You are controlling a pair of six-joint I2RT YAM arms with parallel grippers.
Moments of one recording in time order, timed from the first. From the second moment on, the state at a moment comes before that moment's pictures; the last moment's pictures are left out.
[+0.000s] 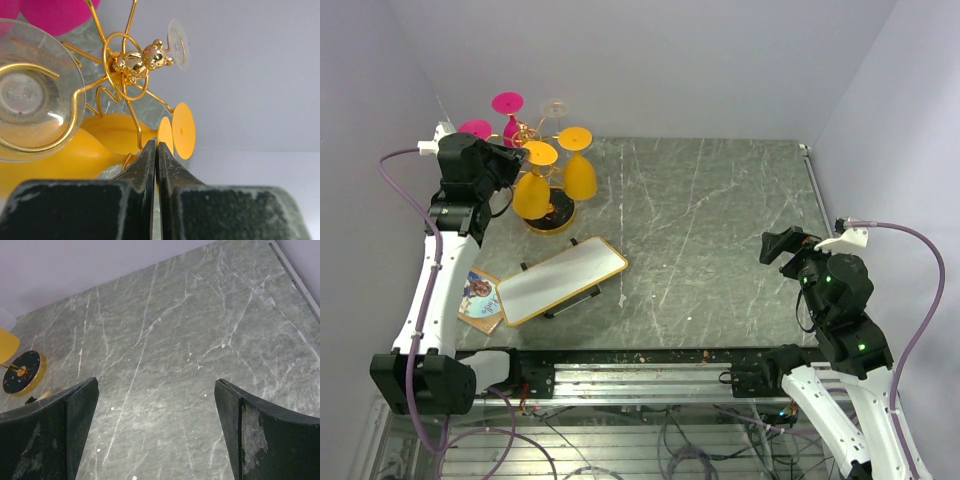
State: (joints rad) left arm -0.03 1.18 1.24 -0.32 0.04 -1.06; right arm 0.30 0.43 0.81 -0.57 0.33 0.39
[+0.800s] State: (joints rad) left arm 0.01 1.19 1.22 -0.35 0.02 -1.19; right arm 0.30 0.43 0.81 -0.57 0.33 0.39
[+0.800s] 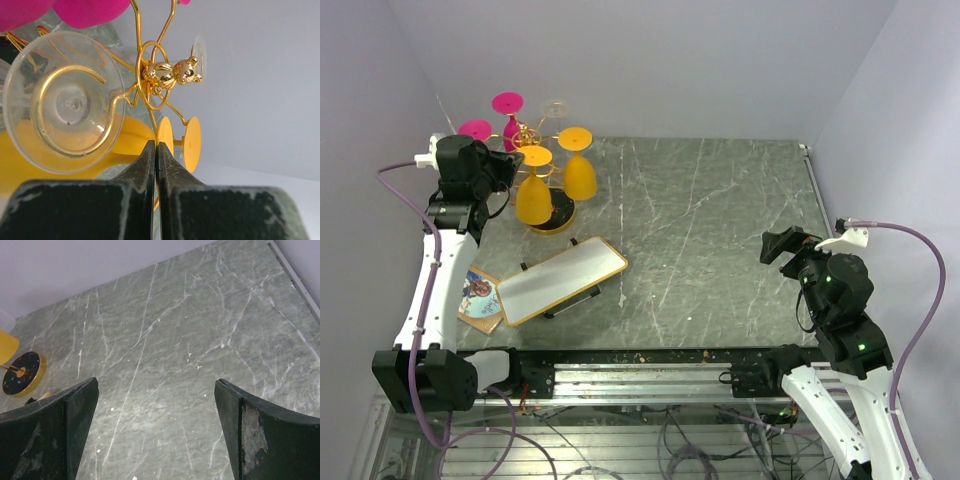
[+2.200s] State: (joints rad) left arm 0.03 0.86 1.19 -0.56 -0.07 -1.24; right arm 0.30 0.45 0.80 -0.57 0.33 0.39
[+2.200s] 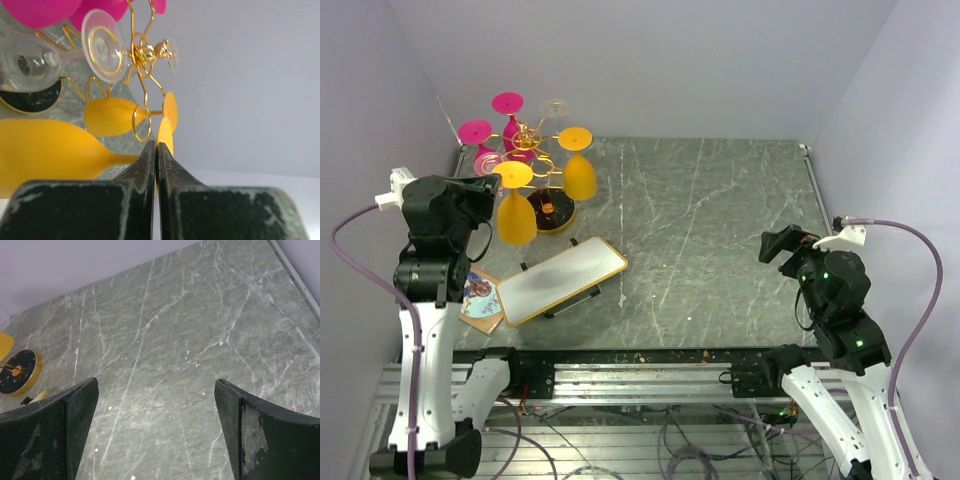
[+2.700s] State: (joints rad) left arm 0.04 0.74 0.94 -0.23 0.34 -1.26; right arm 0.30 0.56 0.81 -0.58 0.30 0.44
